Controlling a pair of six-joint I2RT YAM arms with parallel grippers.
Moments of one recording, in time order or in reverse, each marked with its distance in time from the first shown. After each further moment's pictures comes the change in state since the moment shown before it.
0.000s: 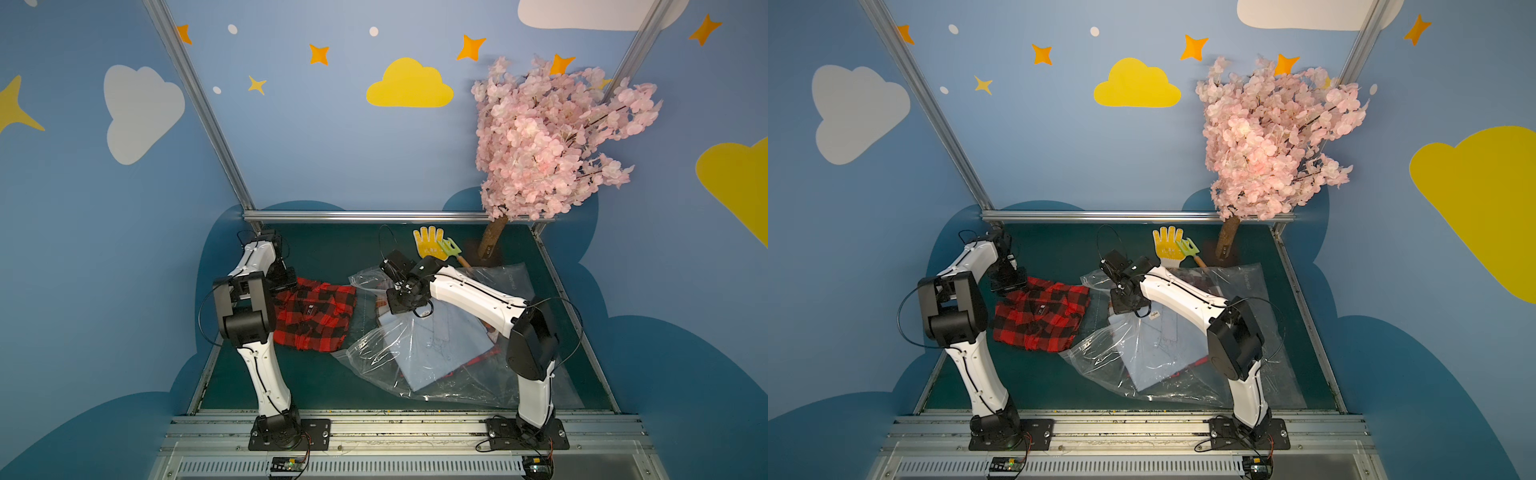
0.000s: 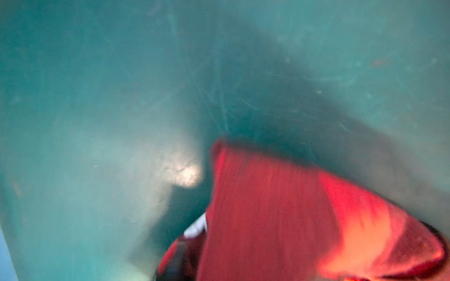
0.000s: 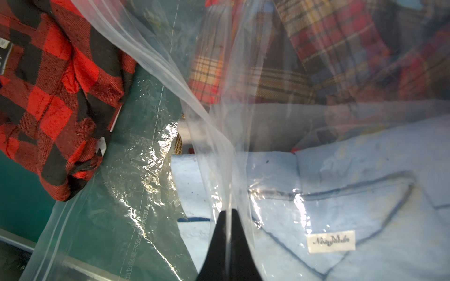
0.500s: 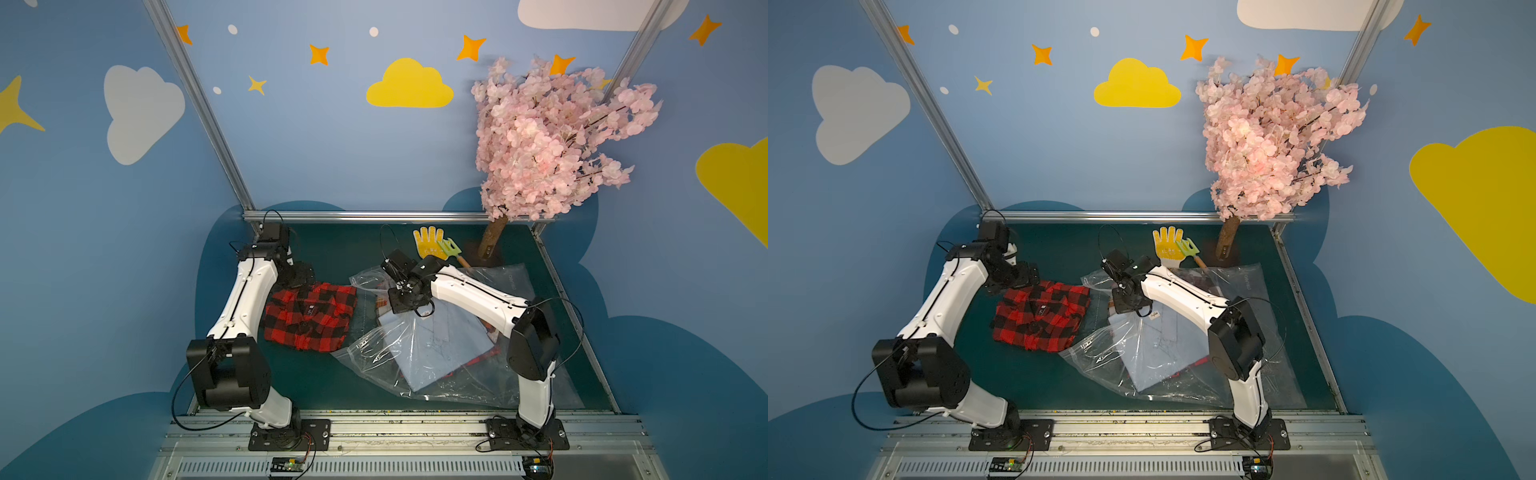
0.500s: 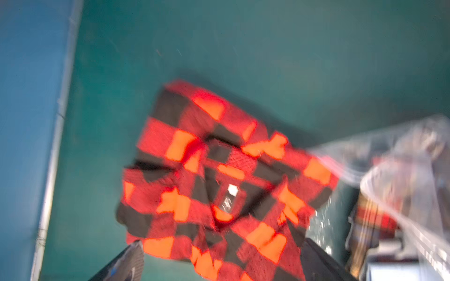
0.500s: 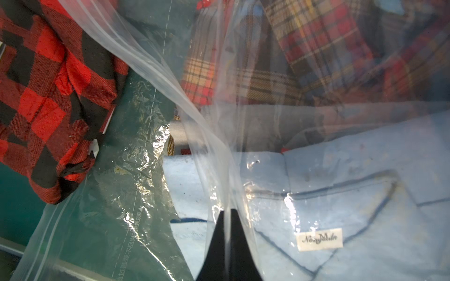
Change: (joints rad) left arm -0.183 -0.539 -0.301 0.021 0.020 -0.076; right arm -0.006 -0.004 0.000 -0.006 0.014 -0.011
